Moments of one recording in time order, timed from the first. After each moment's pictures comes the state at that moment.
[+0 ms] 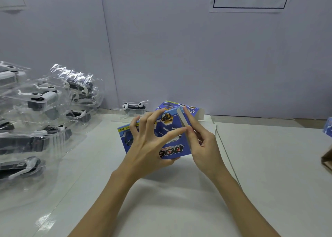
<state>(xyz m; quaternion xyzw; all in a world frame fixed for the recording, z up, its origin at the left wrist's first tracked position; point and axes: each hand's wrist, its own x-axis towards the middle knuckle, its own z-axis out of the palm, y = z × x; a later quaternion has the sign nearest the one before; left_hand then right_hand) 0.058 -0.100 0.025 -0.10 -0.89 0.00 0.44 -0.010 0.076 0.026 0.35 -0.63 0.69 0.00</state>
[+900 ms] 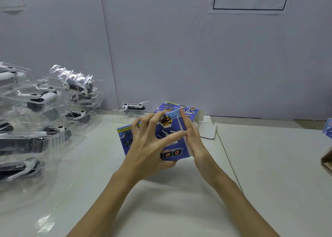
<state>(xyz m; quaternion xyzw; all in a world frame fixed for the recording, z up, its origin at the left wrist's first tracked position) 0.058 -0.099 0.028 -0.13 -0.88 0.01 0.46 0.000 0.069 0.024 0.39 -0.60 0.69 -0.10</state>
